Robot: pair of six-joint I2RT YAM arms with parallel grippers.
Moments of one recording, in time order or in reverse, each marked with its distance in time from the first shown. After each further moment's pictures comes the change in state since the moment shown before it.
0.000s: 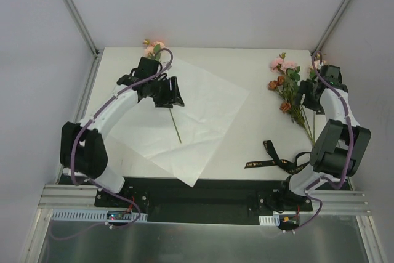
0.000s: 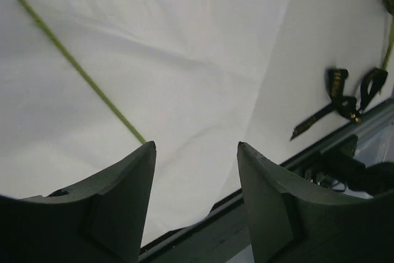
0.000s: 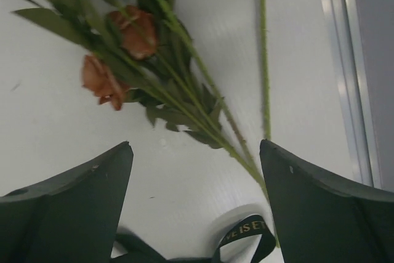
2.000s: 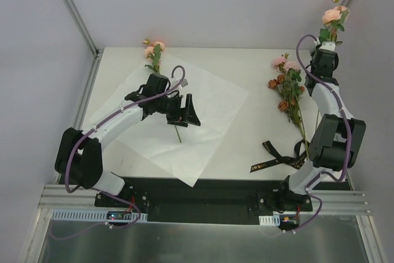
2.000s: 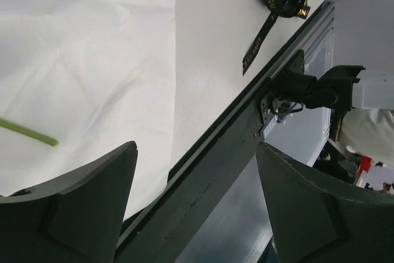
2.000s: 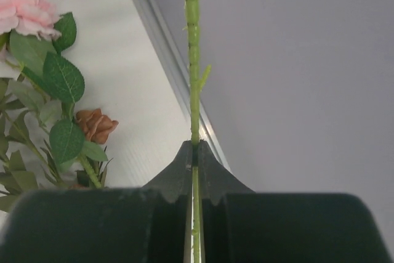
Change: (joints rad) left arm -0.155 -0.118 -0.235 0.225 0.370 -0.034; right arm 0.036 0.122 0.065 0.504 0.367 -0.275
